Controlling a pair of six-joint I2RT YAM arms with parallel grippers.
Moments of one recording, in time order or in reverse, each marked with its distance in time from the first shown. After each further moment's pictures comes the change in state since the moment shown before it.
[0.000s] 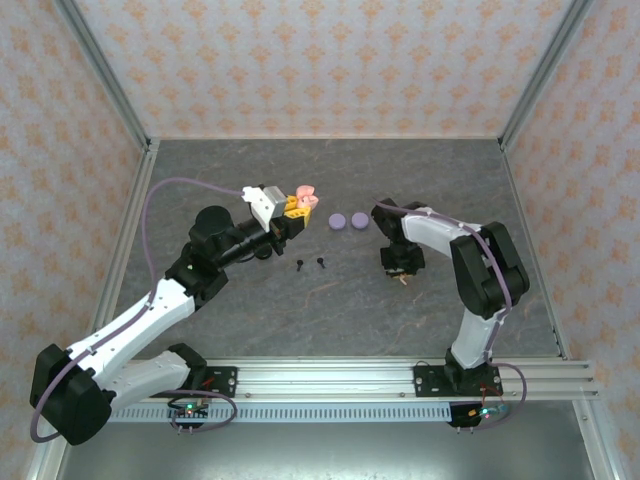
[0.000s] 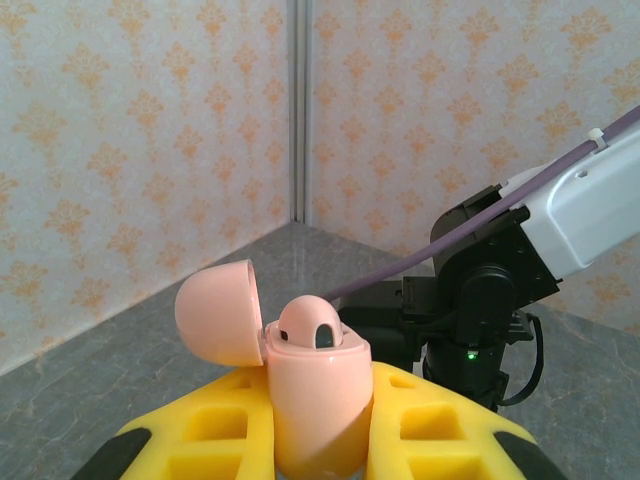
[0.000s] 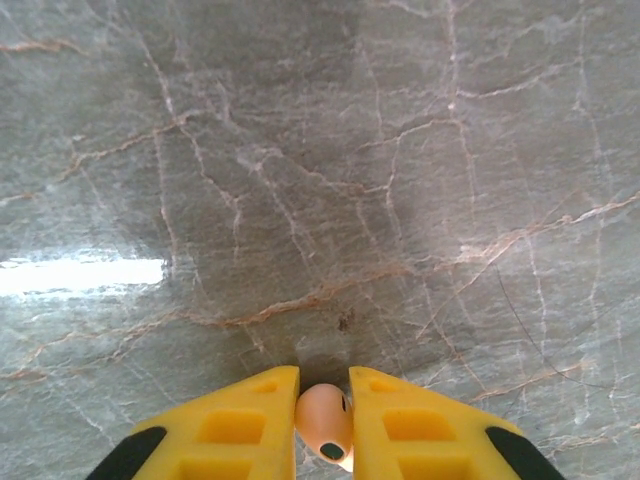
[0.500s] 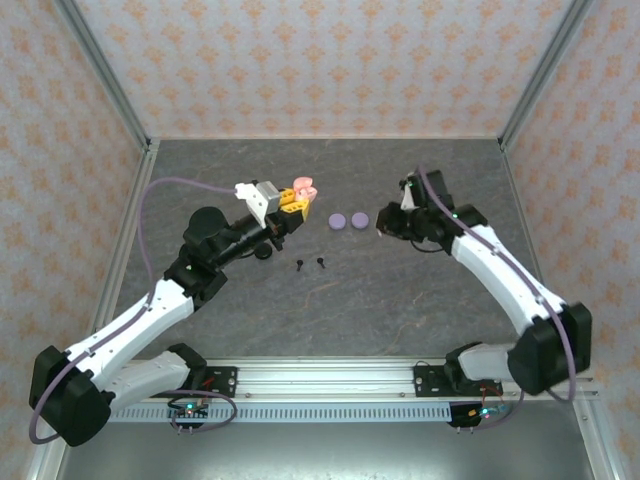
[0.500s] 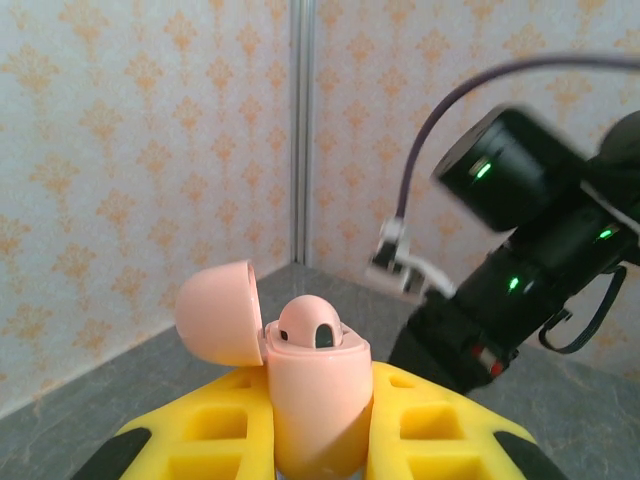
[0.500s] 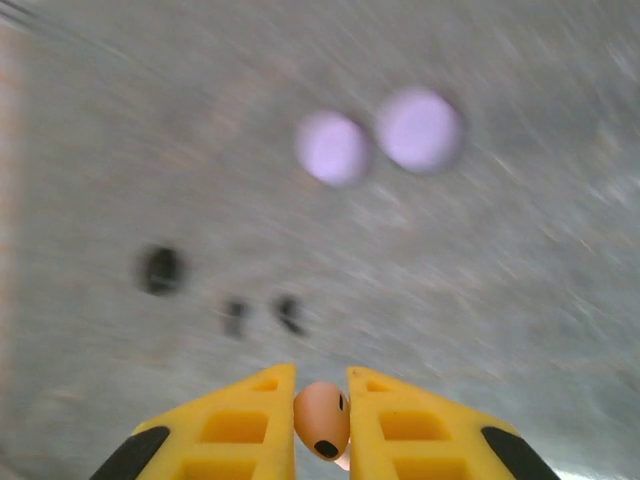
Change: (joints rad) left arm 0.000 0.000 0.009 0.098 -0.006 -0.045; right arm -0.045 -0.531 -0.004 0.327 -0.372 0.220
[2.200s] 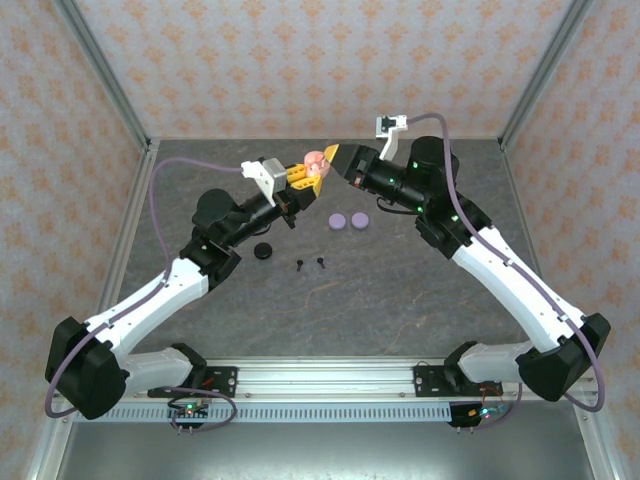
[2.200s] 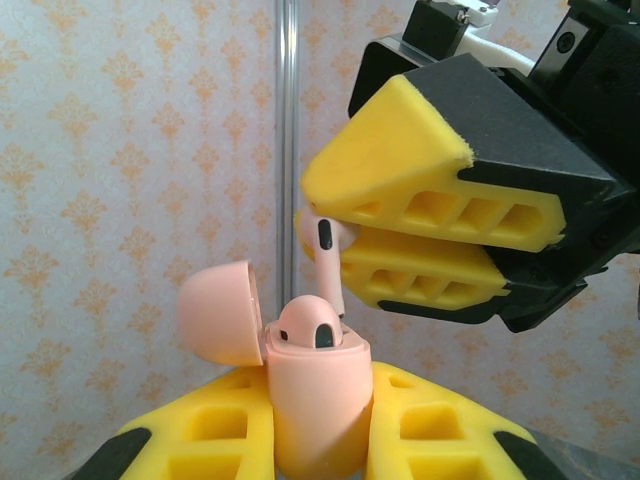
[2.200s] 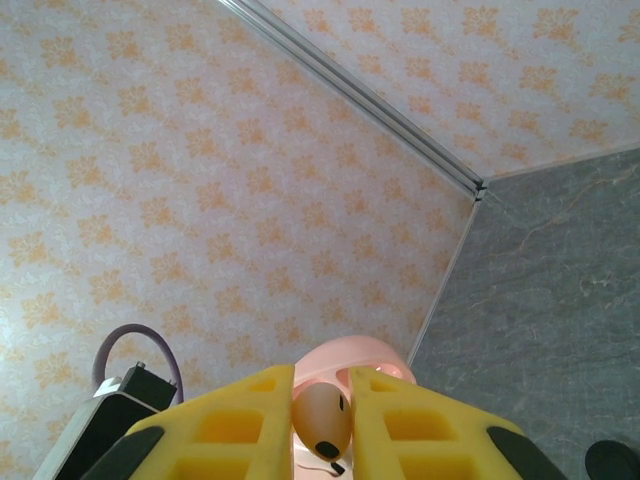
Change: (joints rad) left arm 0.000 0.160 0.125 0.182 0.035 -0.047; right arm 0.240 -0.010 0.240 0.504 -0.084 0.282
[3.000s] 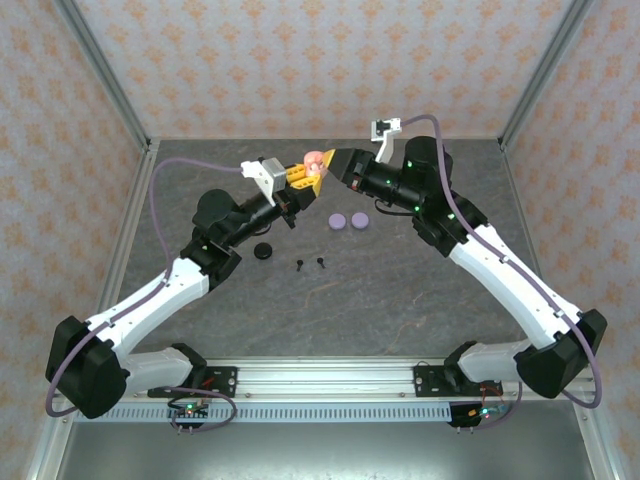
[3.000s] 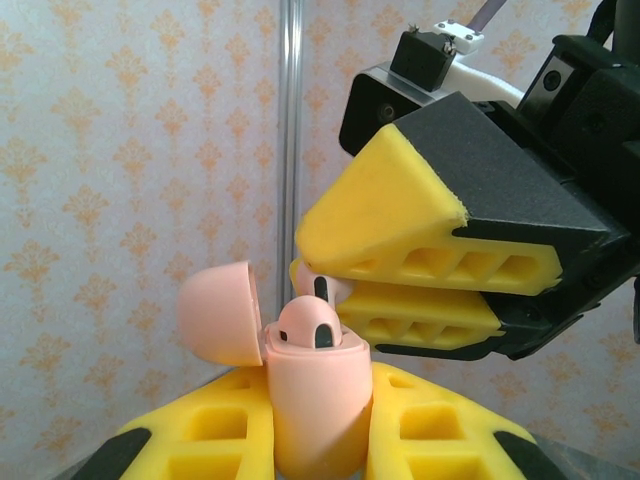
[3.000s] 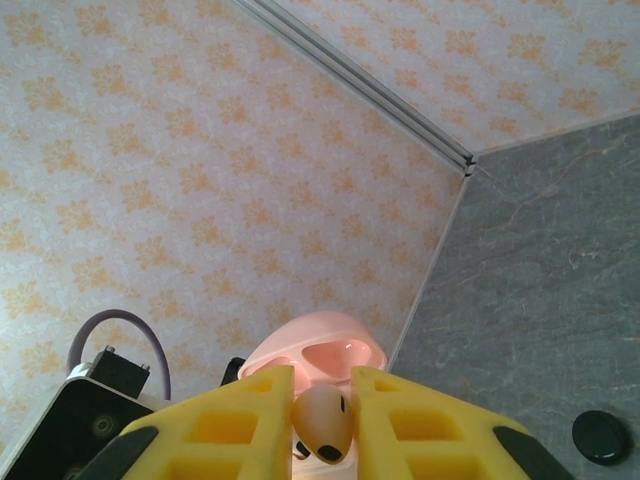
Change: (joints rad) left arm 0.000 0.005 -0.008 0.011 -0.004 -0.016; right arm 0.001 0.024 -0.003 -0.036 -0.028 0.000
